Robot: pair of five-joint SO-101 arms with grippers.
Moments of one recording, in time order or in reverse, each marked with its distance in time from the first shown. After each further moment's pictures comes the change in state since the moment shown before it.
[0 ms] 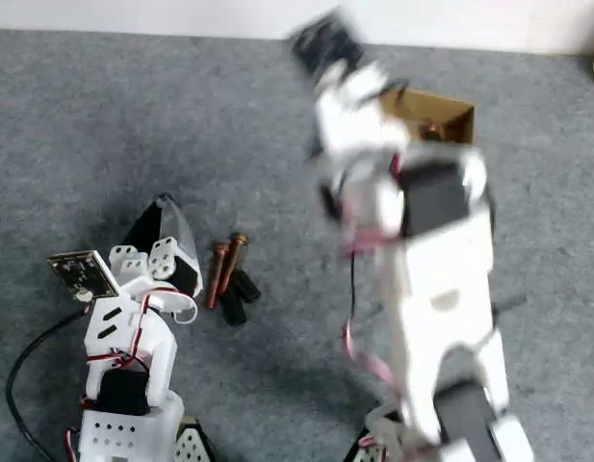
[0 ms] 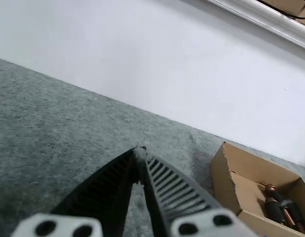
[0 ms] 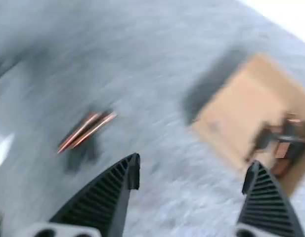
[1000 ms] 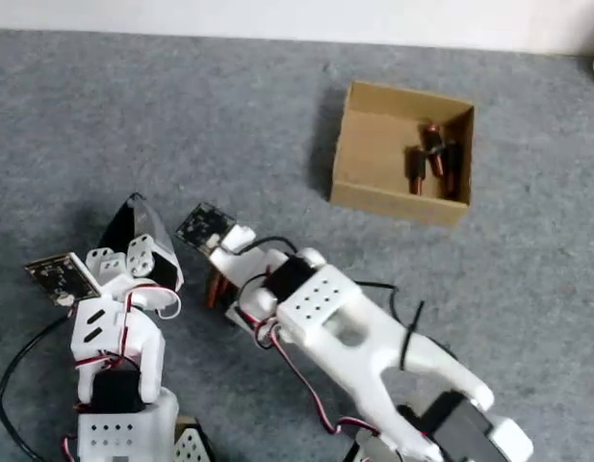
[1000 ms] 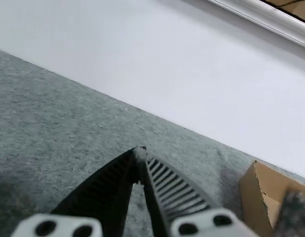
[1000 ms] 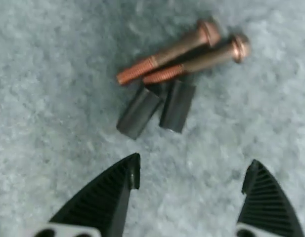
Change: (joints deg) left arm -7.3 0.0 -0.2 0.0 0.0; right arm -18.5 2.7 58.9 -44.6 -0.5
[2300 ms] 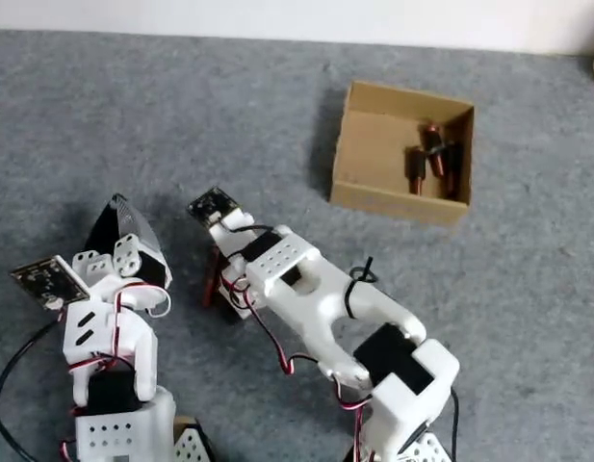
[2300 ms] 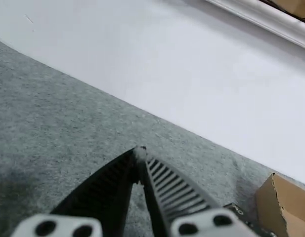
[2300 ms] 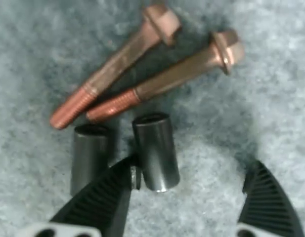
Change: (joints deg) left arm -3.3 0.0 -0.2 0.0 0.0; right arm 4.5 26.9 -12.8 -4.9 -9.8
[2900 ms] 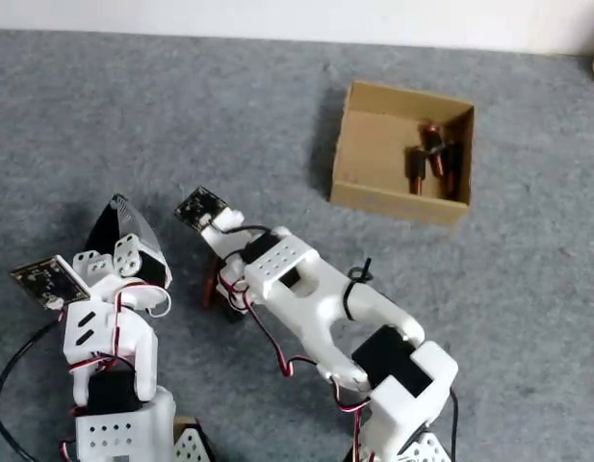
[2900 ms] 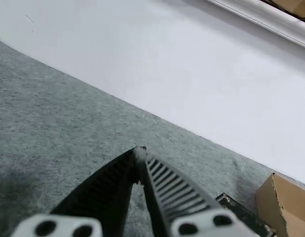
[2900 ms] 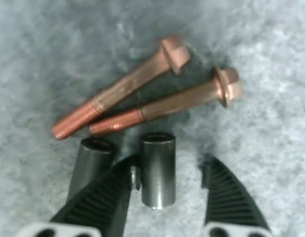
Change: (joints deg) left arm 0.0 0.0 0.0 0.0 0.0; right arm -1.5 -0.1 0.0 -4.9 7.6
